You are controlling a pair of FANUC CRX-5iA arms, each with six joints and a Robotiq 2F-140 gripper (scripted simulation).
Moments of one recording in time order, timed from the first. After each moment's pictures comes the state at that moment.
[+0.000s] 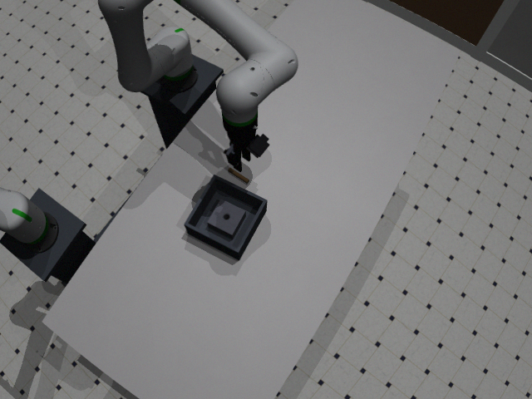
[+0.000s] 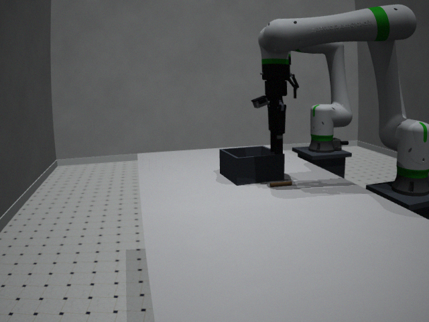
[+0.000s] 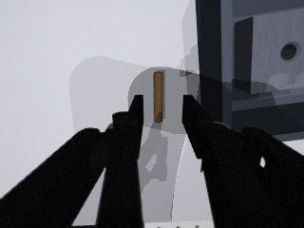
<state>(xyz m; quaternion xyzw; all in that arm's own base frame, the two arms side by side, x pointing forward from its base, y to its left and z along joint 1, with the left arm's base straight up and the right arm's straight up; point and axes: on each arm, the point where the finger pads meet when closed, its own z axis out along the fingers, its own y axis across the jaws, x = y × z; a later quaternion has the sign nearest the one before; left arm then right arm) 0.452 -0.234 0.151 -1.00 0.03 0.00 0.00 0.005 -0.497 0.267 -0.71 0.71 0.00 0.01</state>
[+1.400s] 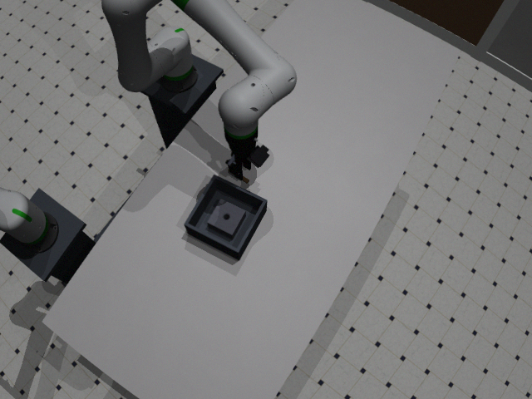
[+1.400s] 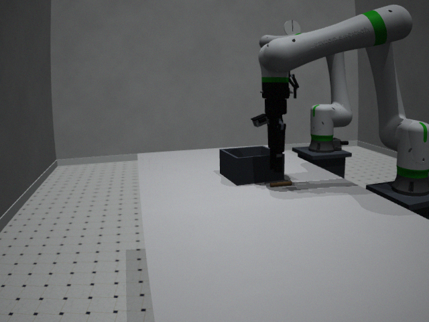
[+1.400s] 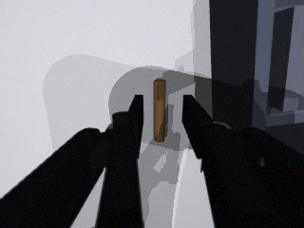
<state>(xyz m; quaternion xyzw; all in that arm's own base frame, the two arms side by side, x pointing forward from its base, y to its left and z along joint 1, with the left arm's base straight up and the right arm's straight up) 0.454 -0.234 0.089 -1.00 0.03 0.00 0.00 0.005 -0.497 0.267 -0.71 0.71 0.00 0.01</state>
